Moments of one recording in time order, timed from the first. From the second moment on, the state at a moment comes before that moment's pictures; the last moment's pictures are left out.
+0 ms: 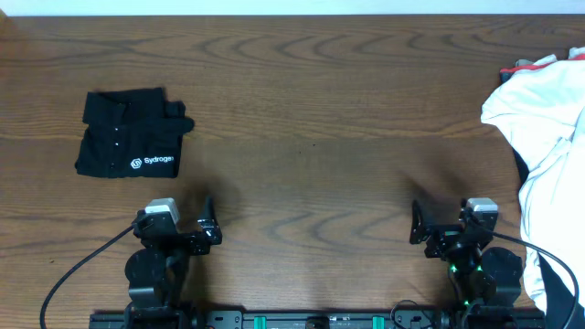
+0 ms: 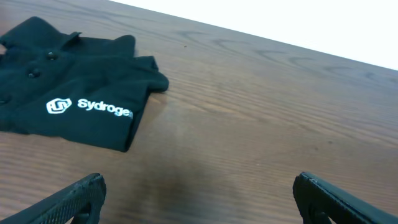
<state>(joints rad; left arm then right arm) 0.03 0.01 0.13 -0.45 0.10 -0.22 -0.01 0.01 0.14 -0.45 -0.19 0.20</state>
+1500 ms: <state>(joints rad) 0.03 1.25 1.24 -0.89 0.27 -0.31 -0.35 1.56 1.35 -0.98 -0.07 0.21</state>
